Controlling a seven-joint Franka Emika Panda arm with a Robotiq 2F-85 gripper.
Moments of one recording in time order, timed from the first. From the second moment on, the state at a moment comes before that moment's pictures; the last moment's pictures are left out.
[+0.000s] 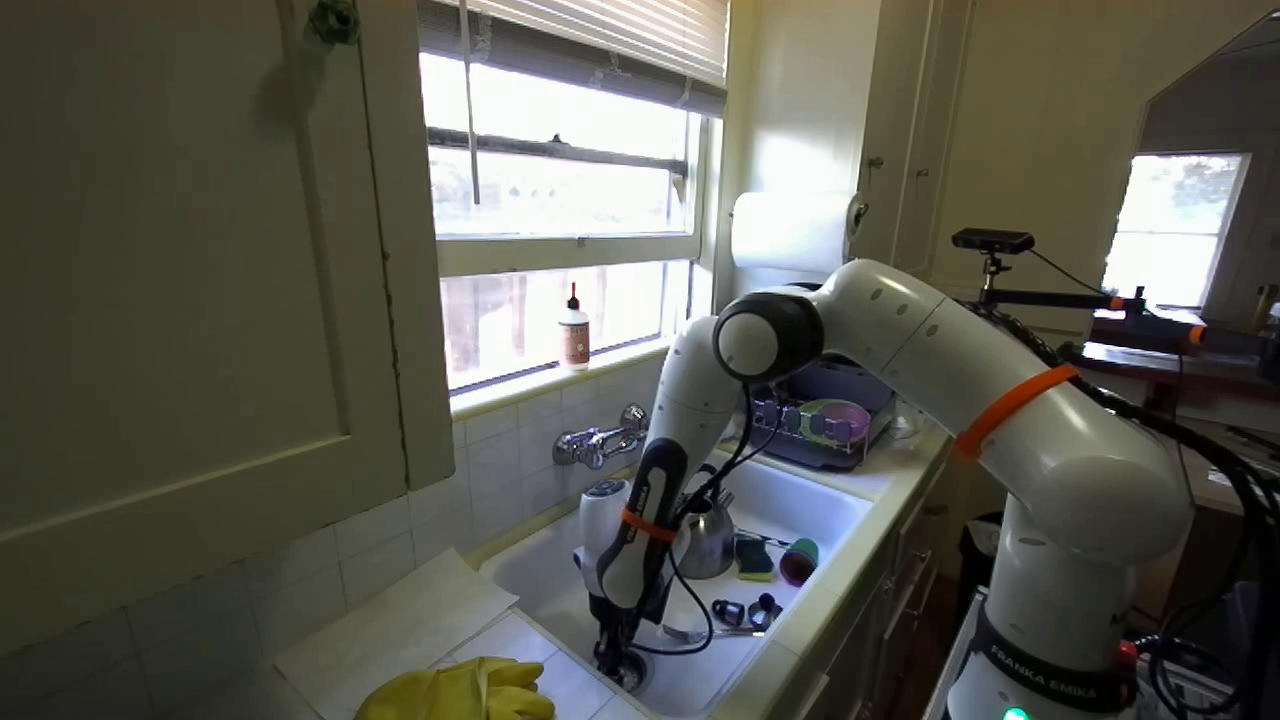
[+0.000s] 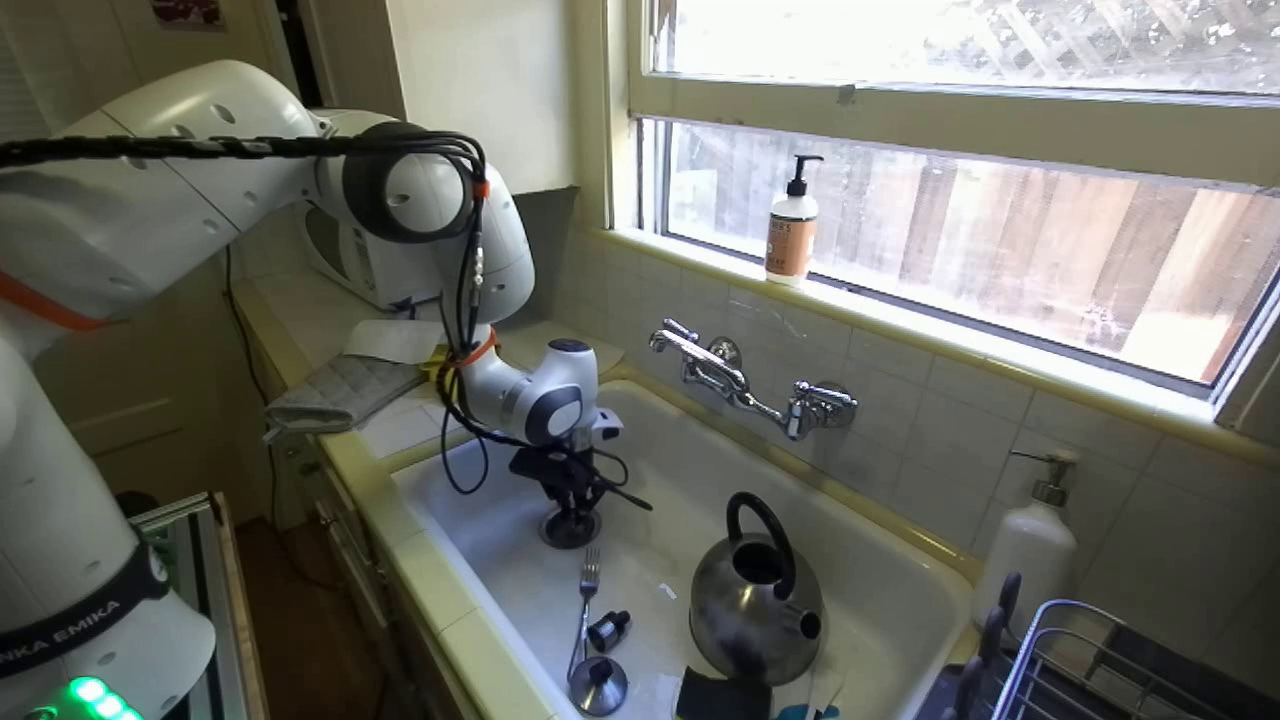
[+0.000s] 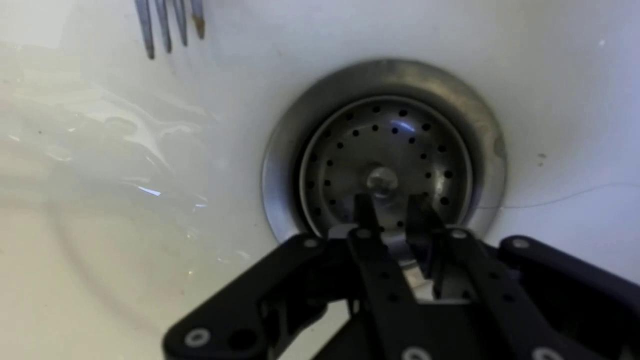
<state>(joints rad) 0.13 1.04 0.03 -1.87 -0.19 2.87 -0.20</state>
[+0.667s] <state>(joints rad) 0.11 1.01 0.04 -1.91 -0.19 2.86 -0.20</state>
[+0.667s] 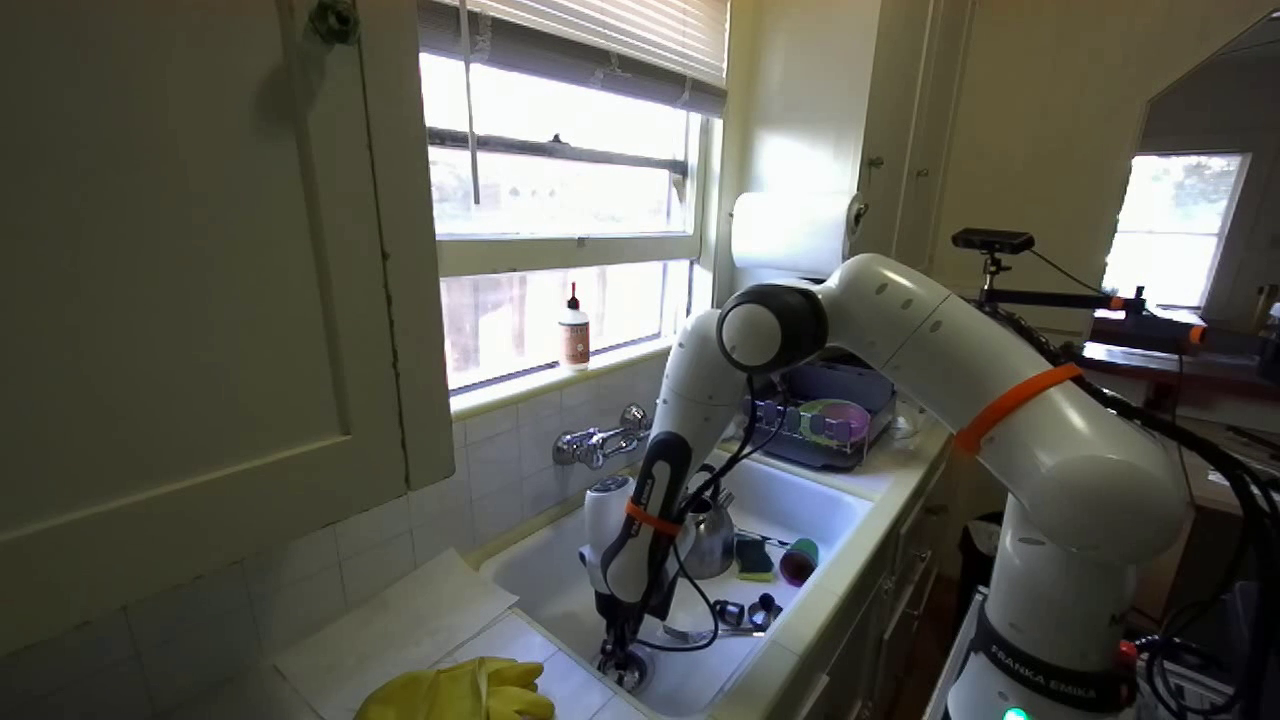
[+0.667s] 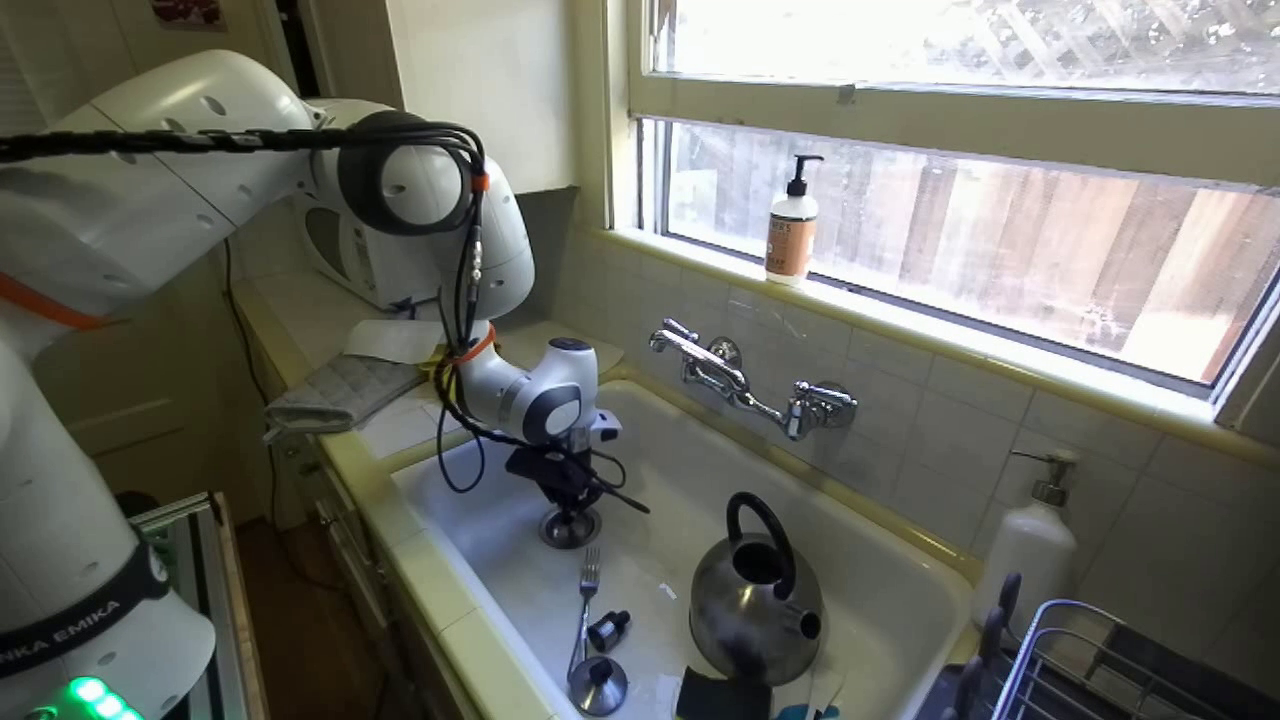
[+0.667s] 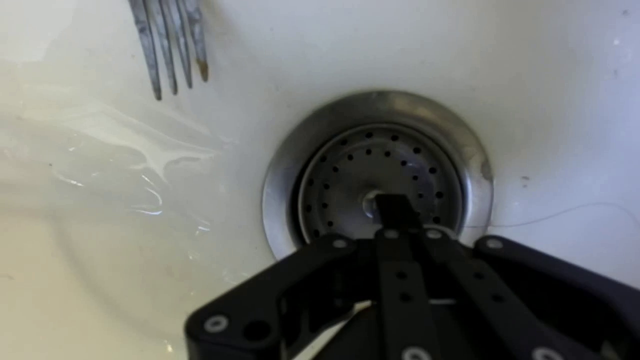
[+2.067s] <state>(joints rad) 0.11 1.06 0.04 -1.84 -0.19 2.83 -0.20</state>
